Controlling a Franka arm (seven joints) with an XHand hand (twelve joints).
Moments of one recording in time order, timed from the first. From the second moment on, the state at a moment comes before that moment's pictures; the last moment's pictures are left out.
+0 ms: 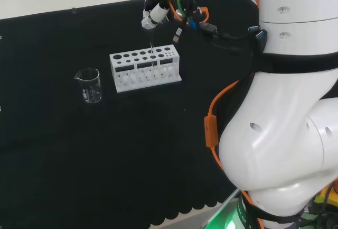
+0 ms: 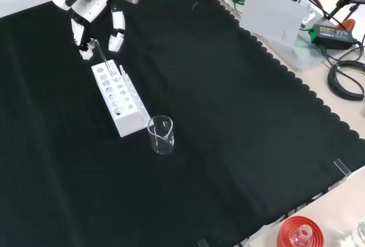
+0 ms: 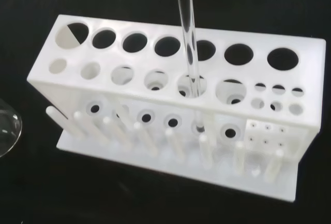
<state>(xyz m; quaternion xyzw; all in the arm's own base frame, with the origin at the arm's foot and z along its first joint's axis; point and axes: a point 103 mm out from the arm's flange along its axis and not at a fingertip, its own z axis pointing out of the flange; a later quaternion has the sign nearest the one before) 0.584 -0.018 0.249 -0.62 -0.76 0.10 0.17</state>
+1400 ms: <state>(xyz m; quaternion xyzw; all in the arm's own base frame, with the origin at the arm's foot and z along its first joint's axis) 0.597 -0.018 0.244 -0.63 -0.77 0.06 0.14</state>
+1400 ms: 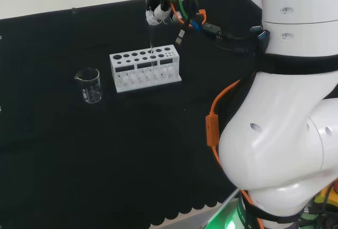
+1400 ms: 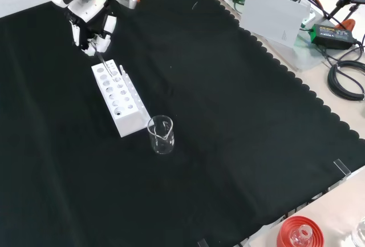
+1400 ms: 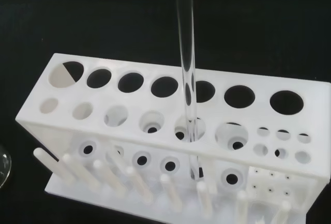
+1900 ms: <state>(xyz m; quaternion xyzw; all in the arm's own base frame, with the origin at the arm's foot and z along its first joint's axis) 0.590 -0.022 0.251 -0.63 -0.76 0.05 0.14</state>
